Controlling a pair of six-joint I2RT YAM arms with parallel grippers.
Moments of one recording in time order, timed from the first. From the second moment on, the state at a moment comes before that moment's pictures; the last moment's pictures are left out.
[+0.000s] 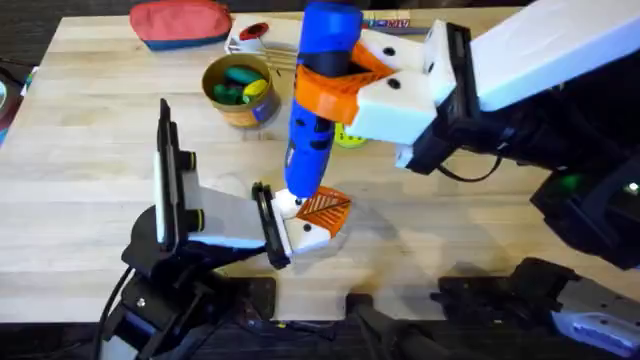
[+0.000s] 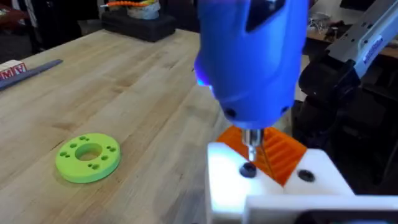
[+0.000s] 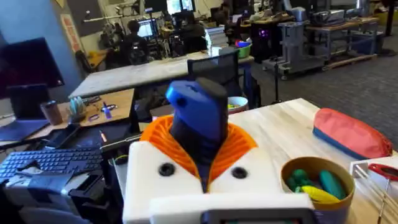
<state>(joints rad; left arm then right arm) -0.47 0.01 0.01 -0.06 0.78 -0.06 0.73 0.94 0.64 0.52 -0.58 0.26</state>
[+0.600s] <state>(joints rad) -0.47 0.01 0.01 -0.06 0.78 -0.06 0.73 0.95 0.64 0.52 -0.58 0.26</state>
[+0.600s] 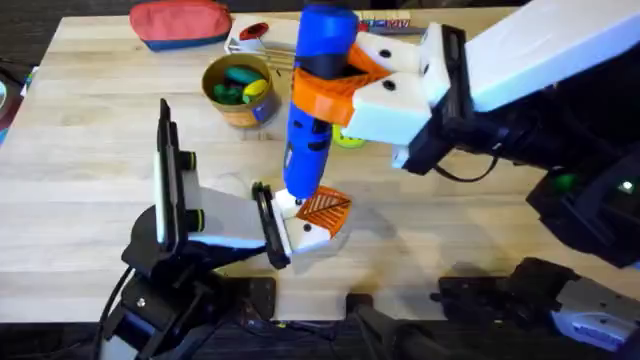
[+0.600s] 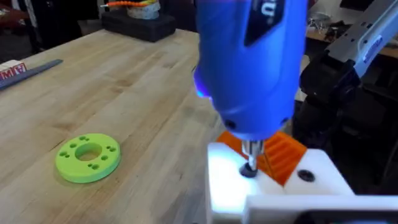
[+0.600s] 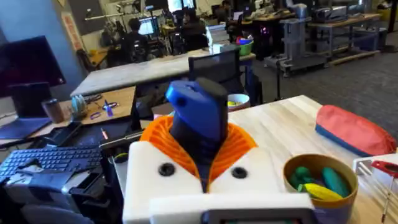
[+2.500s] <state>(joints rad) -0.47 0.01 0.01 -0.06 0.78 -0.06 0.22 1.63 0.64 0.51 0.00 -1.25</state>
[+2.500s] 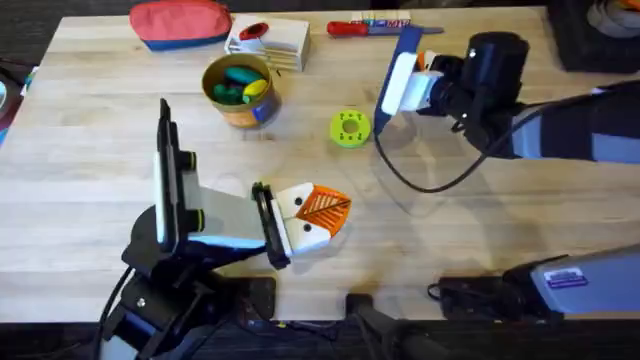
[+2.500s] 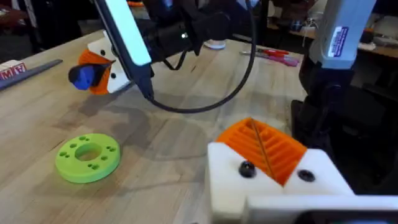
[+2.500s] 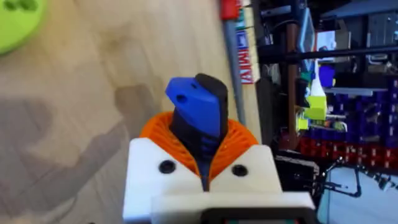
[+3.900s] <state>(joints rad) -0.47 0.01 0.08 -0.19 0.52 -0.18 0.26 1.19 0.65 0.12 -0.02 0.12</state>
